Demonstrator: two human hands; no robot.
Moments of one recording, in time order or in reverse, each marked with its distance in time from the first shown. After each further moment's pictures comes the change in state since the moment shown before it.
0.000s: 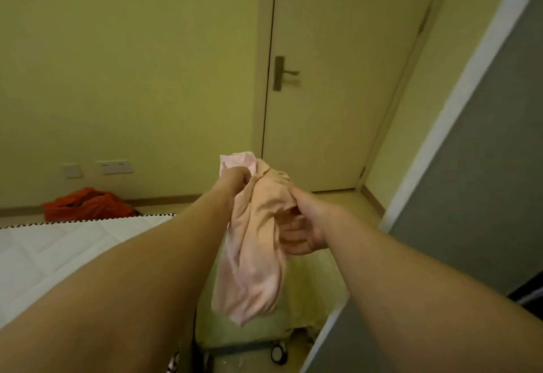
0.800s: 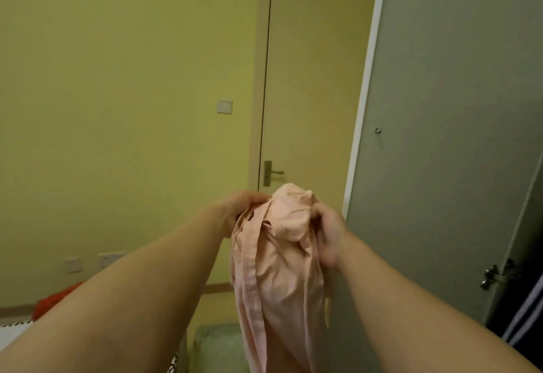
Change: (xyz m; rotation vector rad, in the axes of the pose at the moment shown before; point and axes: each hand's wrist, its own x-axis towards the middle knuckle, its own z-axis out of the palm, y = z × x) left_hand -0.187 0.118 0.035 0.224 -0.324 0.133; right_hand -0.190 -0.042 -0.025 0.429 -0.225 -0.694
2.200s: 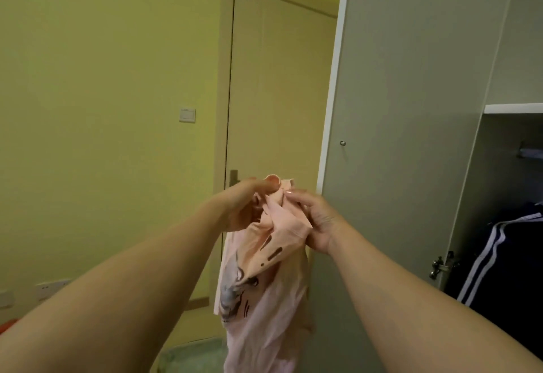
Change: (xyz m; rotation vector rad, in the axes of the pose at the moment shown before) left_hand -0.005 0.029 0.035 0.049 -0.211 0.198; right_hand 0.003 -0.035 -0.005 -0.095 -0.023 -0.137
